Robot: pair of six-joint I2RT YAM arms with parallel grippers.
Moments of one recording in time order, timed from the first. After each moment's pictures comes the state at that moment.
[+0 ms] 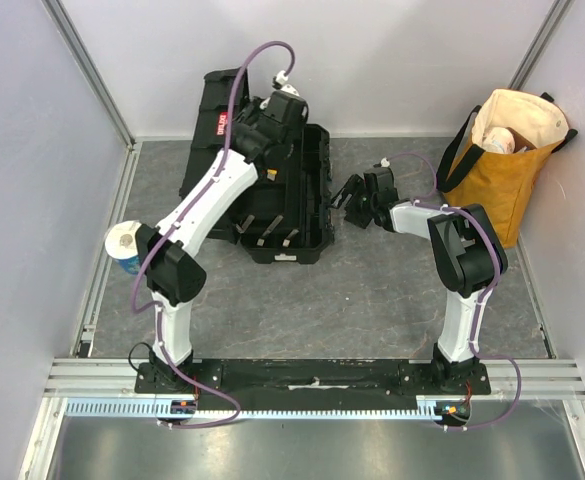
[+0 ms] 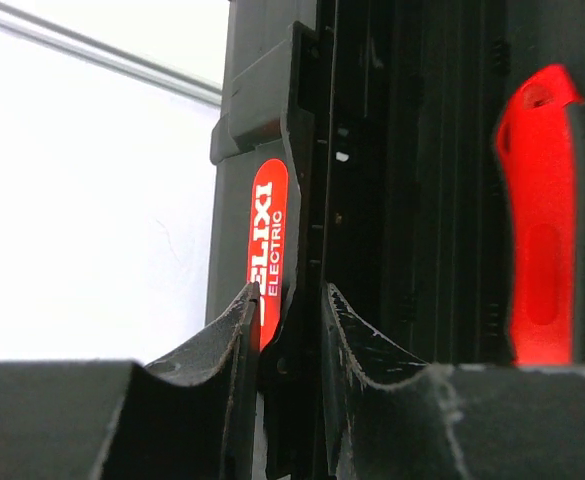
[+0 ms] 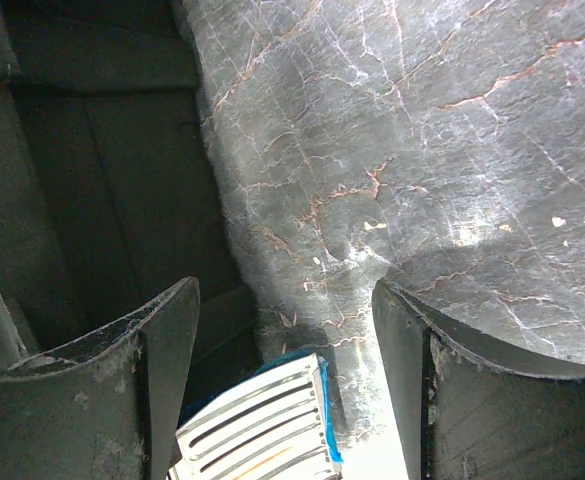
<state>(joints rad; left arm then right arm) -0.60 1.98 2.14 -0.81 -0.99 0.33 0.34 1.97 1.15 0.12 -0.15 0.88</state>
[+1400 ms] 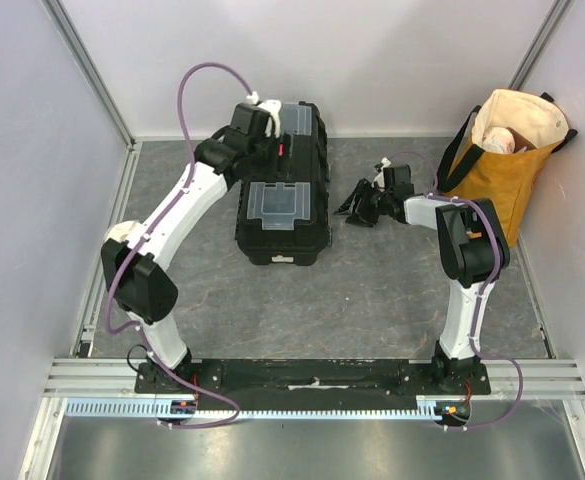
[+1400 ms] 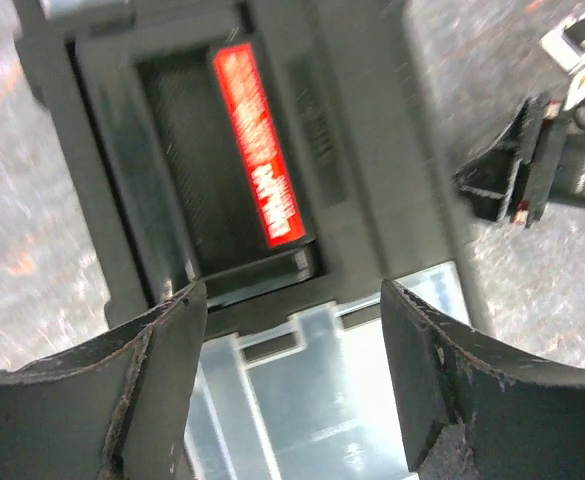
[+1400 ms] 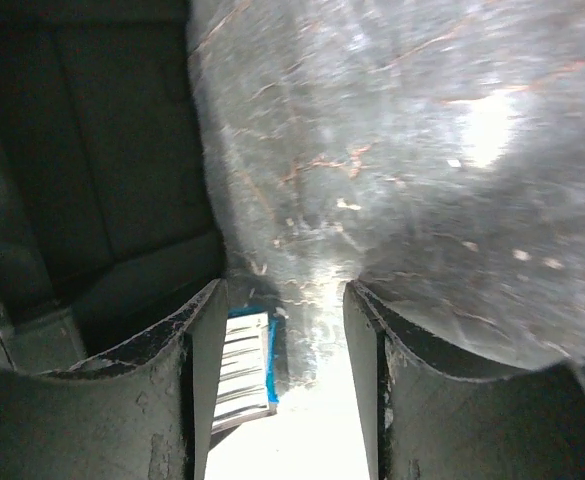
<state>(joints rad) -0.54 1.78 1.87 -0.72 -0.09 -0.20 0.20 2.02 1.20 0.01 -0.48 0.68</state>
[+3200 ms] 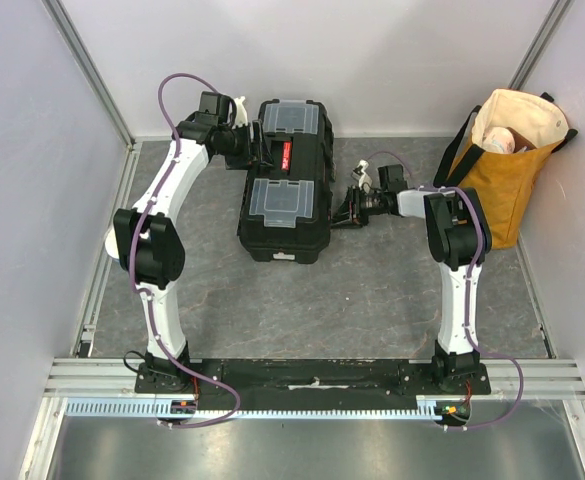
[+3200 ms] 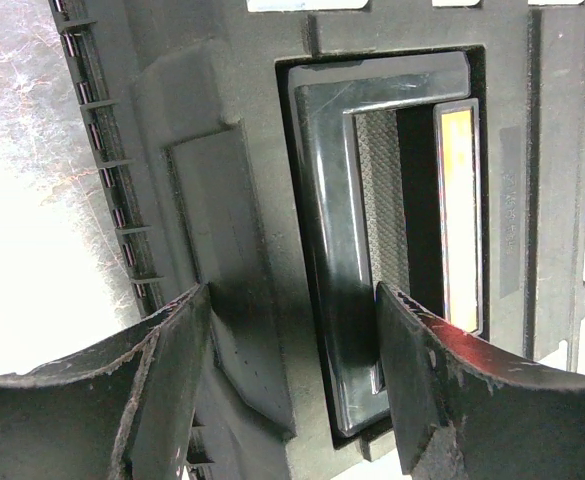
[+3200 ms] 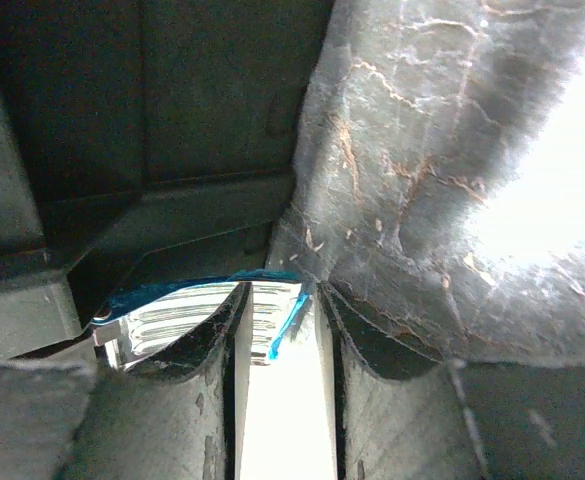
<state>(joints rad) -0.24 2.04 1.99 -0.78 0.37 -0.29 0.18 2.26 1.41 -0.11 -0.98 0.37</state>
